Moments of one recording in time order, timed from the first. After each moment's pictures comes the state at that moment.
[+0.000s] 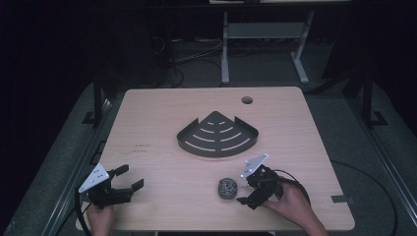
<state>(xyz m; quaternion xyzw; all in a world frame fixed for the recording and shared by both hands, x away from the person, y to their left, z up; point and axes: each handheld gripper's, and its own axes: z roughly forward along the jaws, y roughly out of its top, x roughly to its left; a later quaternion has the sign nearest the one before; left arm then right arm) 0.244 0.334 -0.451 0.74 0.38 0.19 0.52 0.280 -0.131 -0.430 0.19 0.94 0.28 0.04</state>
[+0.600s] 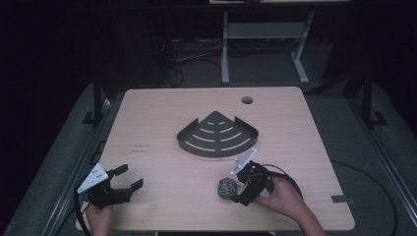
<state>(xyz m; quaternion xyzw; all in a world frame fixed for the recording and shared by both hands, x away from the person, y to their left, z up) 0.244 0.335 -0.450 0.74 0.38 0.19 0.53 0.293 -0.108 -0.429 0.16 0.95 0.26 0.01</state>
